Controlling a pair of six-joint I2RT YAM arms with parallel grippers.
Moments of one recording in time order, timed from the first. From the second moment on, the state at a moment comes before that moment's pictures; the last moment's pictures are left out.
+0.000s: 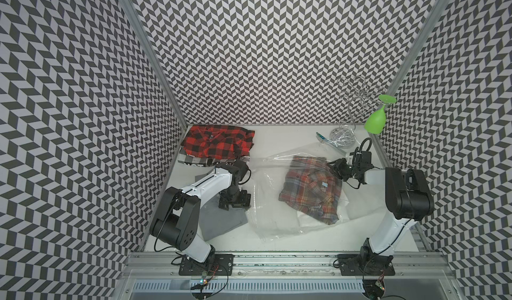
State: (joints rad) left arm -0.40 1.57 0.98 -1.07 0.09 -0.37; right arm -0.11 1.86 0.86 0.16 -0.63 0.83
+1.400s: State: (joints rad) left arm -0.10 1.28 0.97 -0.87 0.17 -0.45; right arm -0.14 1.86 0.83 0.23 -0.68 0.84
